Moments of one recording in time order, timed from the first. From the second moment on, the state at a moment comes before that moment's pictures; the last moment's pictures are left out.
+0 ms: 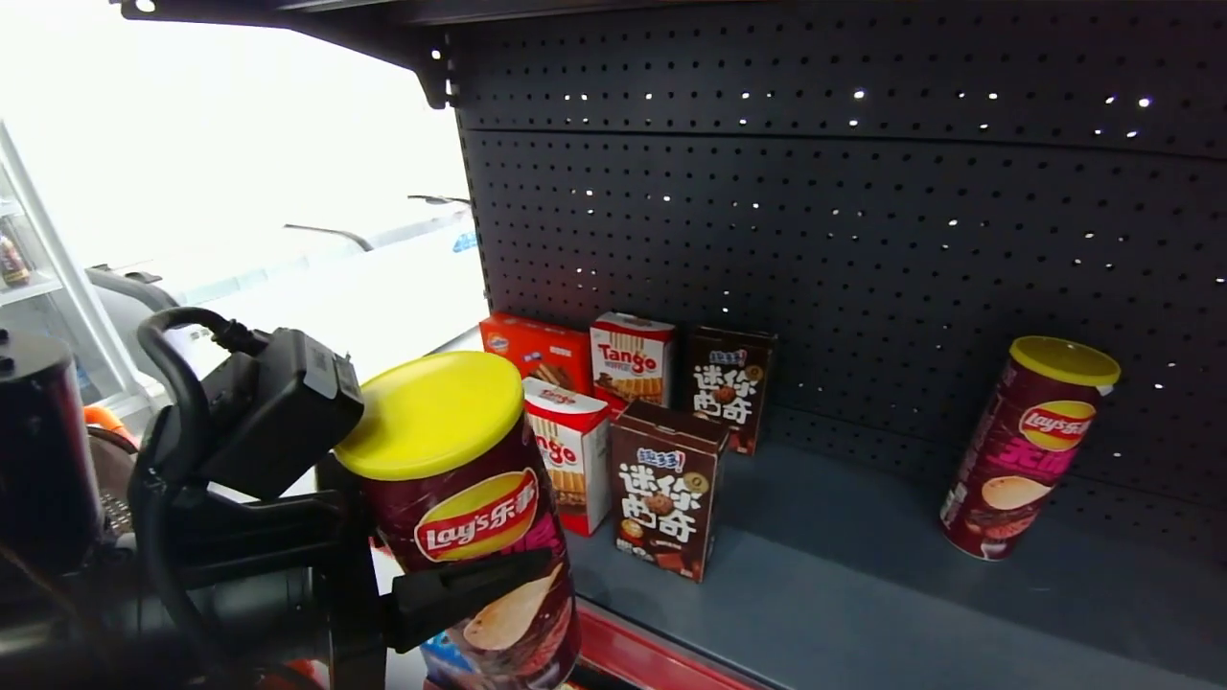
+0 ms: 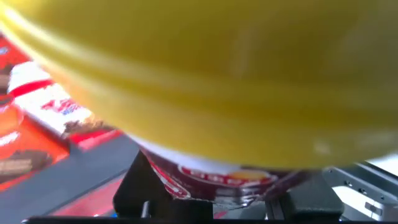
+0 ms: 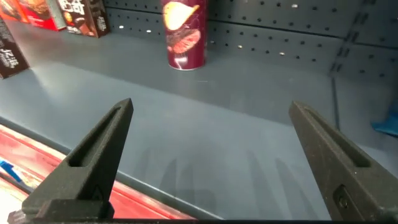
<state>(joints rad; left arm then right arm) -0.63 1.27 -0.62 -0.35 -0.34 0.10 0.00 0.01 0.00 0.00 -0.03 0.00</state>
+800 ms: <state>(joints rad) -0.63 1.27 -0.62 -0.35 -0.34 0.10 0.00 0.01 0.00 0.00 -0.03 0.00</state>
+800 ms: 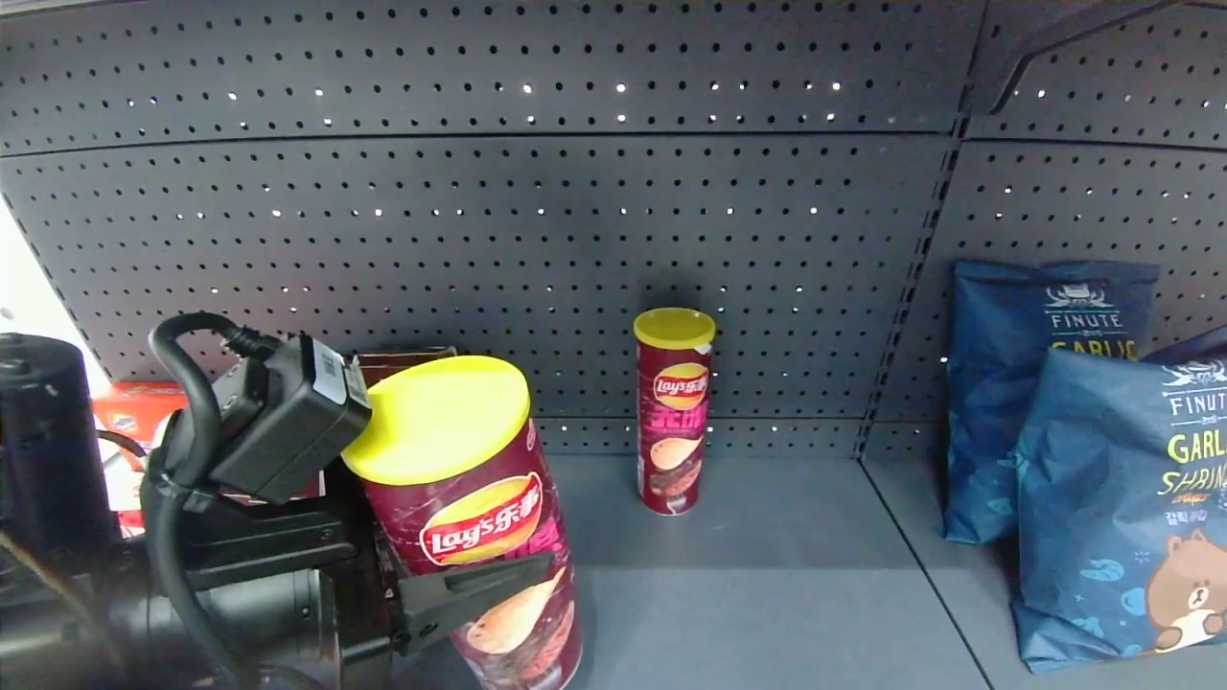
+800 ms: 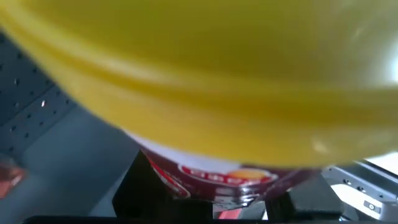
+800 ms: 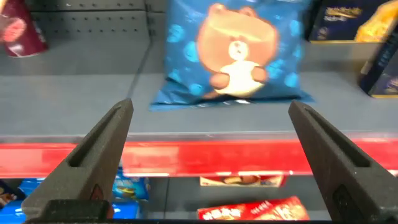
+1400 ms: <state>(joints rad) -0.62 1.25 -0.62 -0.34 -0.33 0.09 0.00 0.02 -0.02 0.00 0.02 -0.01</state>
